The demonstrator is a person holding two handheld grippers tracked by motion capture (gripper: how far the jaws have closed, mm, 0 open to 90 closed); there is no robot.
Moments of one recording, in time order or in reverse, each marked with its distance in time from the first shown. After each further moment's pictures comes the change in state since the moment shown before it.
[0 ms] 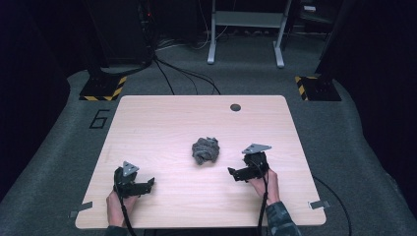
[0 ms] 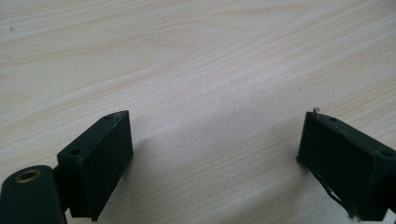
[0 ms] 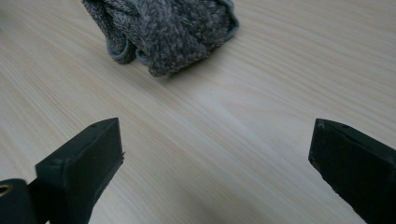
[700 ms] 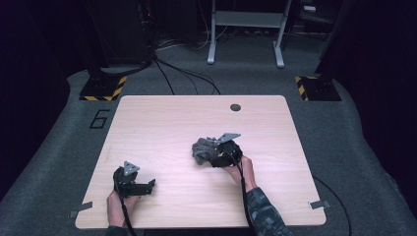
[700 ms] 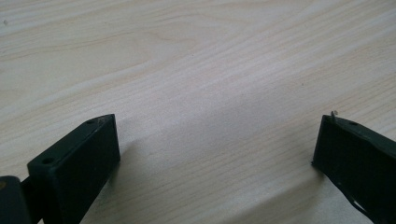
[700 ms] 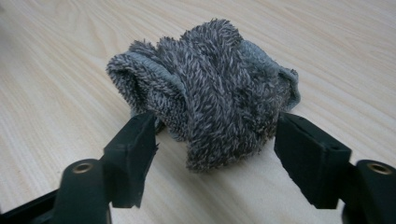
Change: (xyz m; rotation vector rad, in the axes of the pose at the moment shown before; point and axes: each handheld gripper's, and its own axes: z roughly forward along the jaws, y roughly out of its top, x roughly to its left) left arm 0.000 0.001 0.002 0.021 0.006 0.002; right arm 0.030 0.055 0.058 0.007 0.024 -0.101
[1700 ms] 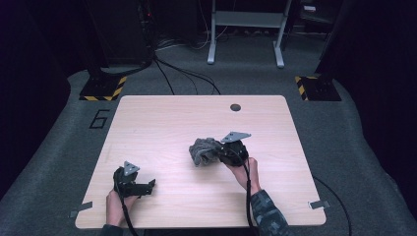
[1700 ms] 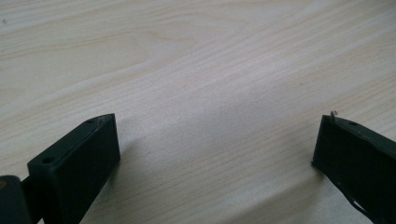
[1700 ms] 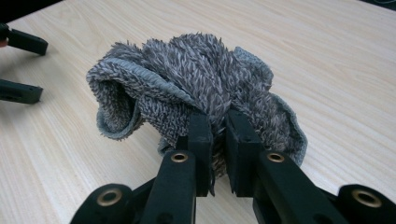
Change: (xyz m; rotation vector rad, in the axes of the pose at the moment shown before) left arm -0.001 0.001 0.000 0.006 0.004 -0.010; right arm 0.005 0.003 -0.041 -0.114 0.050 0.045
